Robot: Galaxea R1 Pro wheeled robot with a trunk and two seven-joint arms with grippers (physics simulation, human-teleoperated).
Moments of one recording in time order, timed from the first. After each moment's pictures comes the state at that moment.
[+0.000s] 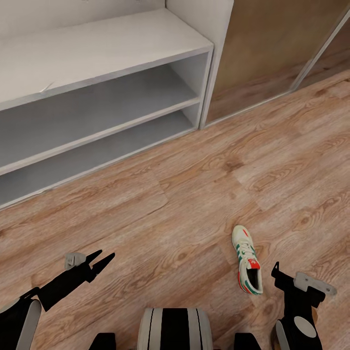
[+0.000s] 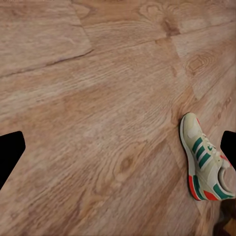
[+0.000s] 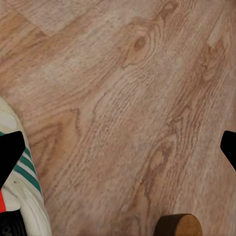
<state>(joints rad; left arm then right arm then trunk) -0.18 0.08 0.41 -1.47 0.25 0.47 -0.96 -0.07 0.08 -0.25 -1.52 0.03 0.11 -0.40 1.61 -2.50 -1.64</state>
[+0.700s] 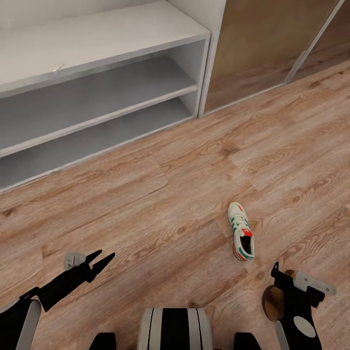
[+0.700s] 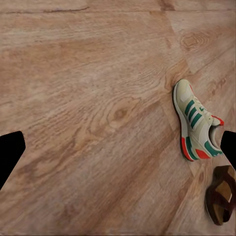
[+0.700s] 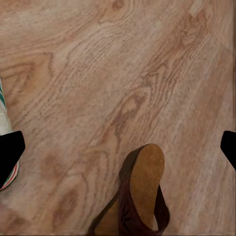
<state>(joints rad) -0.18 0.08 0.41 -1.48 0.25 0.47 -0.96 -0.07 0.08 -0.25 -1.52 0.03 0.11 -0.40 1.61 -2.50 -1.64</state>
